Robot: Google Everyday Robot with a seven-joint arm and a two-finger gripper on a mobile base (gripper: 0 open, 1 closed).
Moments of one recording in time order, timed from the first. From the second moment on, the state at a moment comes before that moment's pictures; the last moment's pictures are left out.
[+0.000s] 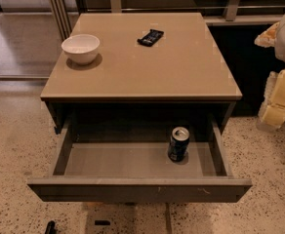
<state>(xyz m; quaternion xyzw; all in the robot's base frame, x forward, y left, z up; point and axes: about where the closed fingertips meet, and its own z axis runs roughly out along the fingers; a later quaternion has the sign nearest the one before) 0.438 -0.217 0.976 -0.60 0.78 -0.03 0.16</state>
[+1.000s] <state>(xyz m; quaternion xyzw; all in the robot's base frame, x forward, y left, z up) 0.445 -0.202 0.929 -0.59 0.78 0.01 0.20</state>
